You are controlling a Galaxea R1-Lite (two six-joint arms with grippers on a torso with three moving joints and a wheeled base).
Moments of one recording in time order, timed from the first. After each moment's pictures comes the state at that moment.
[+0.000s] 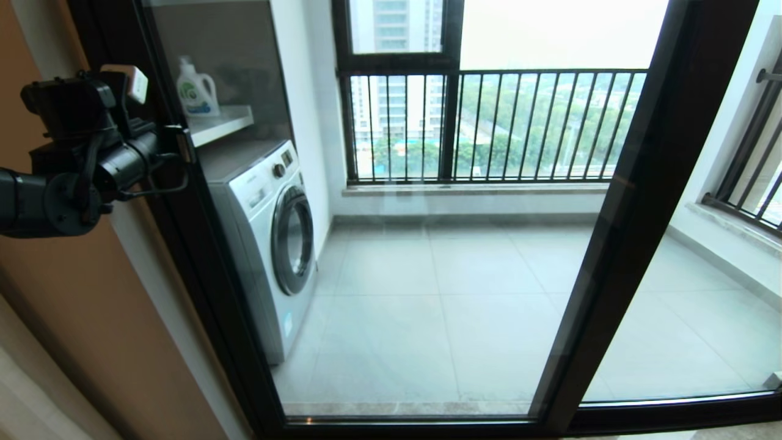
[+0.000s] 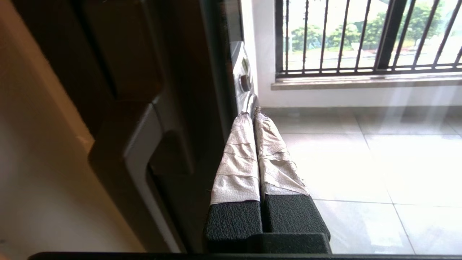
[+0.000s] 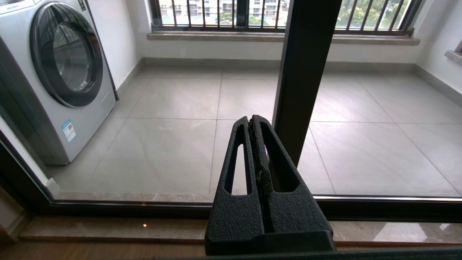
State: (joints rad) left arm 0.09 1.91 -1.39 -0.61 0.06 0.11; right arm 0.00 0.00 0.00 -0.03 0.04 -0.06
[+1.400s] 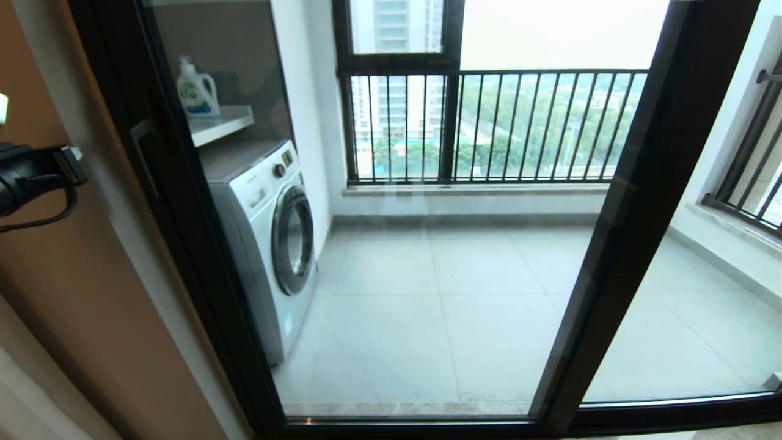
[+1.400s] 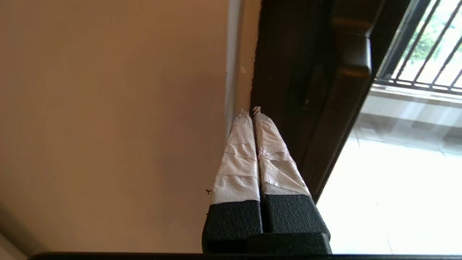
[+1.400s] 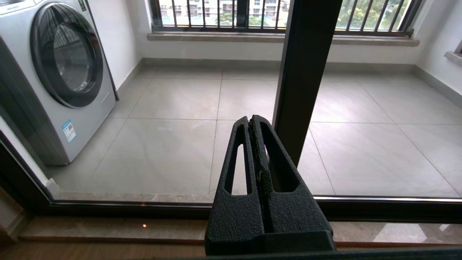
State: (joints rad) left arm 0.40 1.76 -1.16 -0.65 -0.23 -0.05; right arm 0.00 0.00 0.00 -0.03 0.04 -0.06
